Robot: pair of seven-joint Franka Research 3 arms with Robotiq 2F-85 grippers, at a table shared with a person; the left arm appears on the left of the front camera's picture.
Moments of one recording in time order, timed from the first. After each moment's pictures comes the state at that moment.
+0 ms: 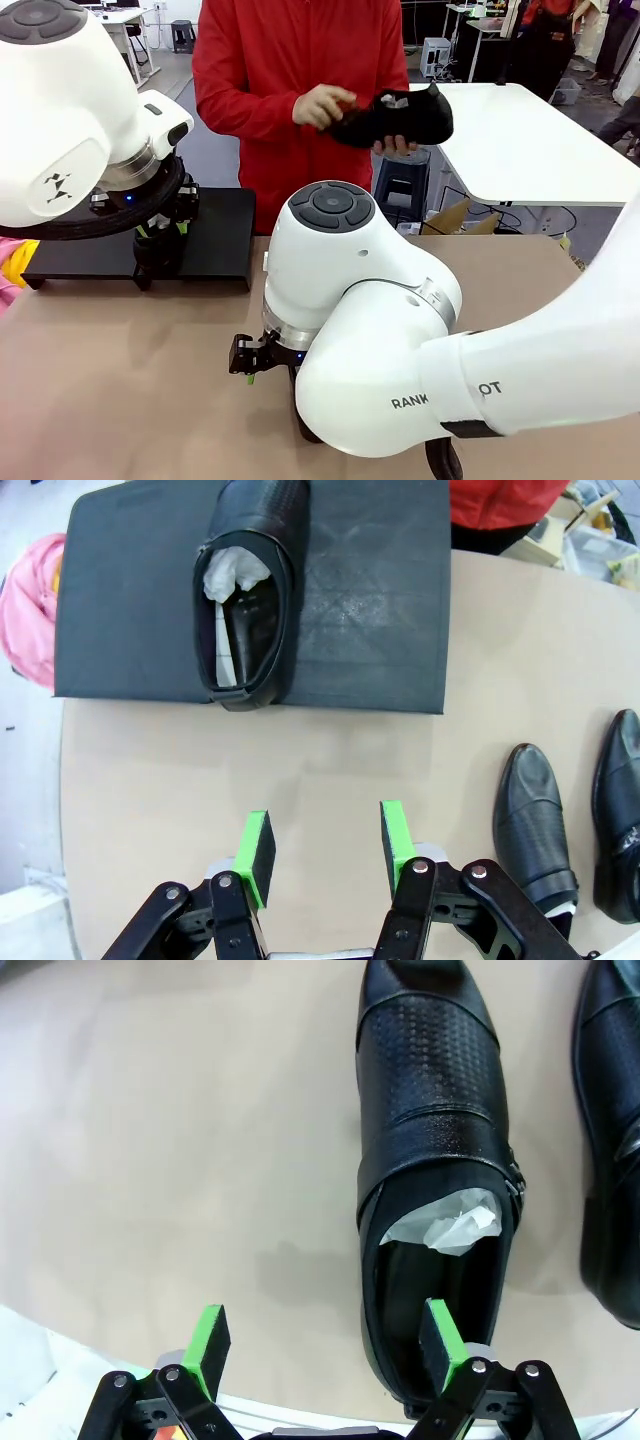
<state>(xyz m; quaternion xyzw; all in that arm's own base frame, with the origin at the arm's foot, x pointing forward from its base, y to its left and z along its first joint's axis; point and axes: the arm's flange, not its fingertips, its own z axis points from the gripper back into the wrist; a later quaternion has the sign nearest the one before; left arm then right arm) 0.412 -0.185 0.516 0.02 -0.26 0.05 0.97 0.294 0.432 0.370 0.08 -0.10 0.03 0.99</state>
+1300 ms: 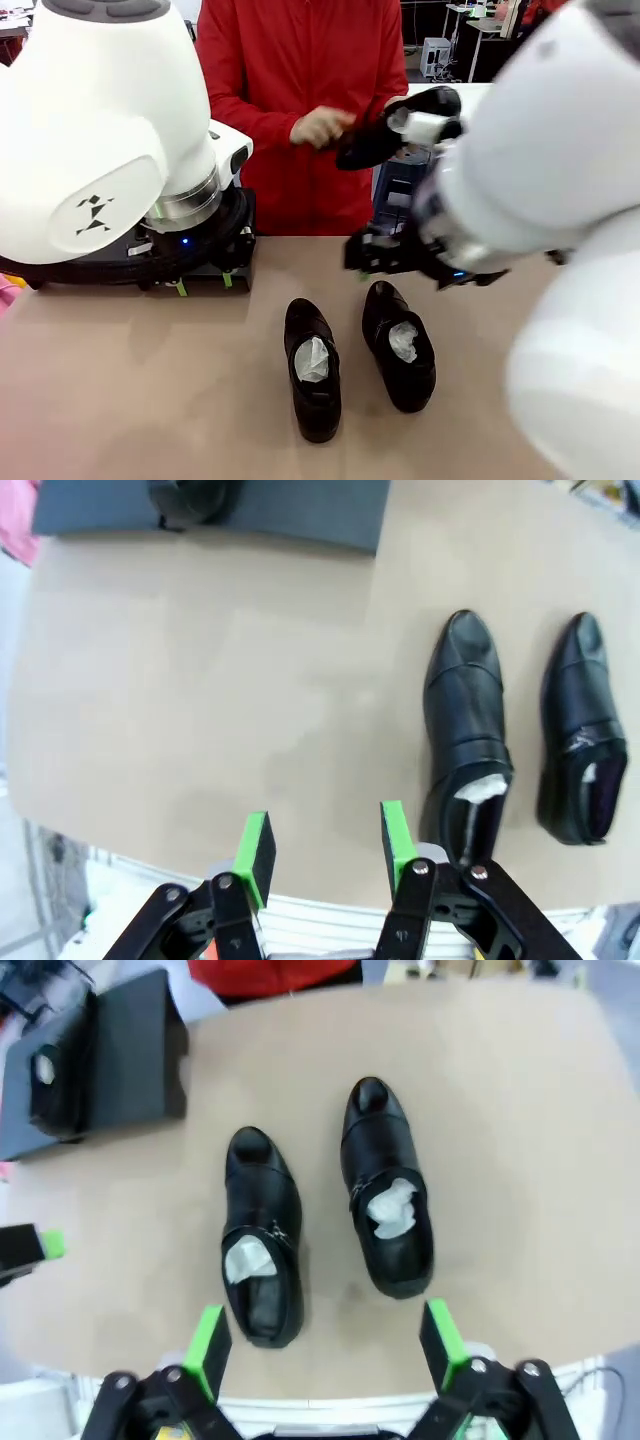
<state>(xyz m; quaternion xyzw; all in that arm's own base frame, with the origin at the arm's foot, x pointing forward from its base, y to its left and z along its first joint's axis) 0.317 -0.269 0.527 0.00 -0.17 0.13 0.98 0.234 0.296 0.540 0.07 -0.28 -0.06 0.96</state>
